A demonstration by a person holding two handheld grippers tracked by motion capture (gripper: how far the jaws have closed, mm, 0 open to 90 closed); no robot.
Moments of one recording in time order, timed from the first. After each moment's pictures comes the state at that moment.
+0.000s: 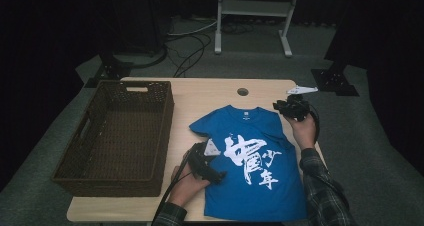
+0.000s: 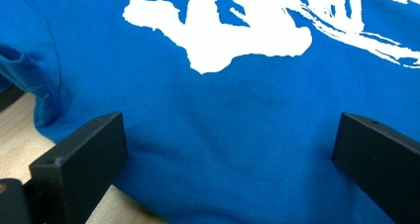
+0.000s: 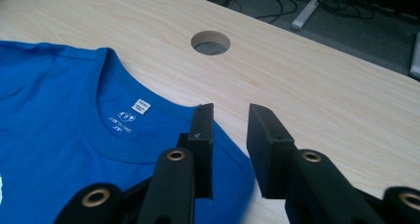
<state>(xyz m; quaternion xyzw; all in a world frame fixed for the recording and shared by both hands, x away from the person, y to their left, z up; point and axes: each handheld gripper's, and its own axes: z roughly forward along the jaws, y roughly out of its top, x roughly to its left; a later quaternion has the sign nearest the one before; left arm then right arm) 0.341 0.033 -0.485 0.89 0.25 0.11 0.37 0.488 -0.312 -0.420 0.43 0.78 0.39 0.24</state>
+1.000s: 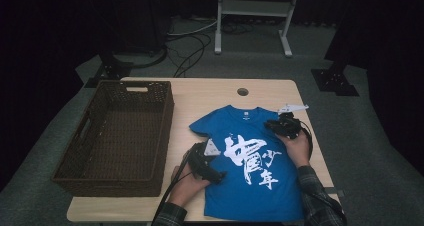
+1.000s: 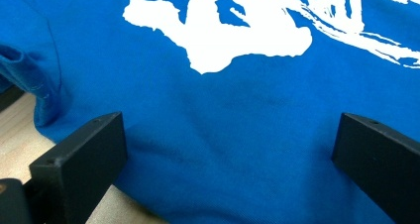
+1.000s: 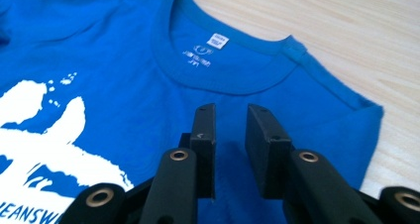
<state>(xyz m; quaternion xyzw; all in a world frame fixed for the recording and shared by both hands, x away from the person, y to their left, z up) 0.341 0.033 -0.485 0.89 0.25 0.11 0.37 0.452 -0.292 -0.463 0.41 0.80 0.40 0.16</state>
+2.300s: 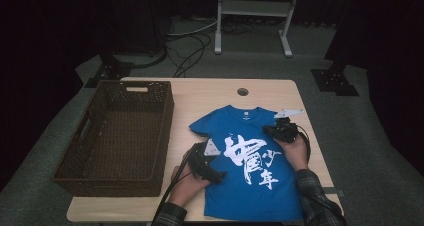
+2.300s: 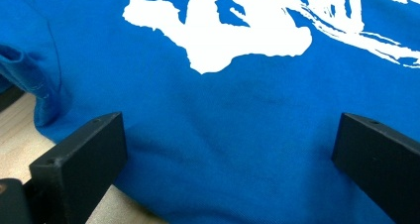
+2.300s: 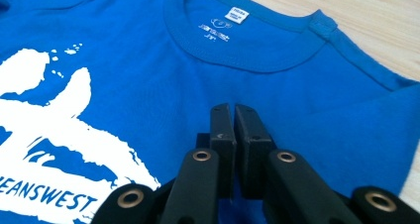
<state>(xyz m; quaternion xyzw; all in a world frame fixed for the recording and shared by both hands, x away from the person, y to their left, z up) 0.341 0.033 -0.485 0.89 0.25 0.11 0.37 0.447 -0.286 -0.477 0.40 0.82 0.38 0.16</state>
